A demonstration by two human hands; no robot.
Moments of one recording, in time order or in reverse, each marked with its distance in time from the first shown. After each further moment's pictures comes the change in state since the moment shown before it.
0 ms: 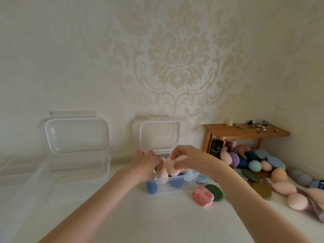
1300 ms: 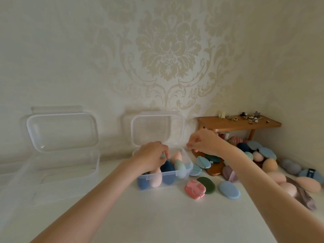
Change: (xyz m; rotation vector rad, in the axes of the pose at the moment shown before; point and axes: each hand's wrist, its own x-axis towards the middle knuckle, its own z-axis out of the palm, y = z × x) left_hand 0.019 0.030 -0.006 -0.174 0.110 0.088; right_hand 0.002 0.026 -0.050 -0.535 0.236 -0.009
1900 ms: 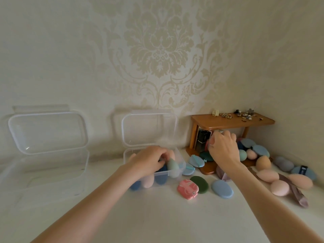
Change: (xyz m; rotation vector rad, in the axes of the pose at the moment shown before) left_hand 0.015 0.005 0.025 -0.091 0.020 0.061; right_hand -0.013 0.059 0.025 -0.160 0.523 0.354
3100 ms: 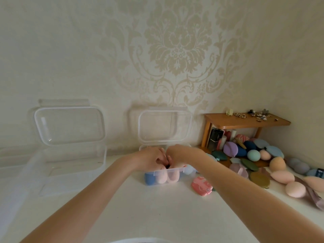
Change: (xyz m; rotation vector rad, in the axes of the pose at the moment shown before) left_hand -0.028 -0.026 -0.027 0.018 -0.294 -0.005; right_hand -0.022 -0.128 0.020 -0.213 -0.821 -0.560
